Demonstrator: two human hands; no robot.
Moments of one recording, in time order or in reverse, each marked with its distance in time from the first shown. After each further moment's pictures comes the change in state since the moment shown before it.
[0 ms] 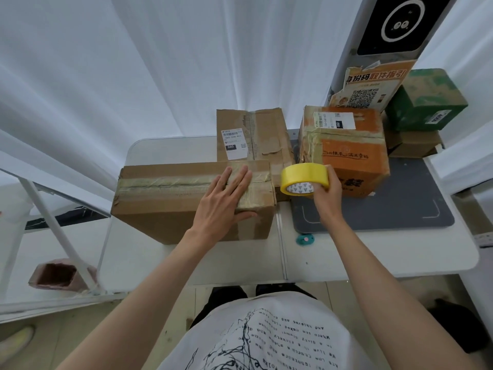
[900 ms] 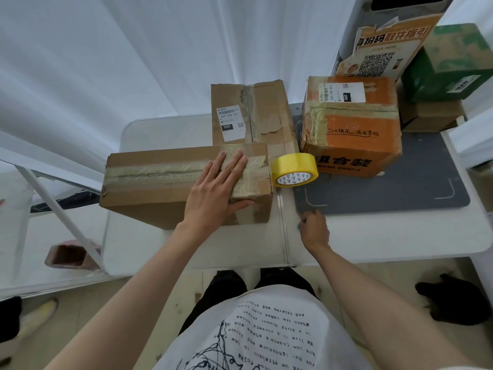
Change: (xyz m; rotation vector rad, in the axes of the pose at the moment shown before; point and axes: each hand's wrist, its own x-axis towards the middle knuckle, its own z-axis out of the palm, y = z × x) left_hand 0.000 0.000 0.000 0.029 0.014 -0.026; right_hand -0.055 0.163 0.015 -0.912 -0.242 0.326
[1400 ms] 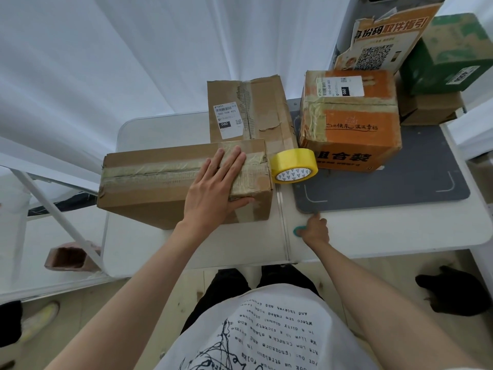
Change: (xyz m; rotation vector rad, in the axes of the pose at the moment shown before) left_hand 0.003 0.000 -0.001 -0.007 0.012 -0.013; right_hand -0.006 -0.001 -0.002 0.125 -0.228 0.282
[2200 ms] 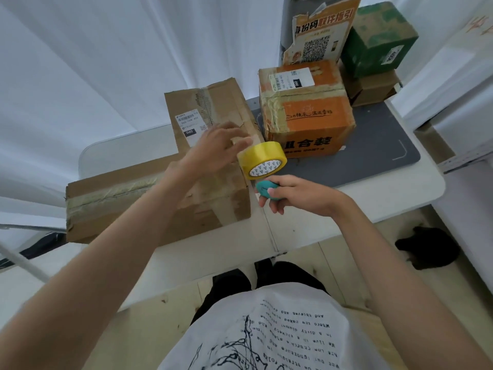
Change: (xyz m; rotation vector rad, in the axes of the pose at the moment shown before) left_hand 0.117 0.024 -0.044 -0.531 -0.314 0.176; right_hand -0.131 -0.078 -0.144 0.486 -0.599 -0.541
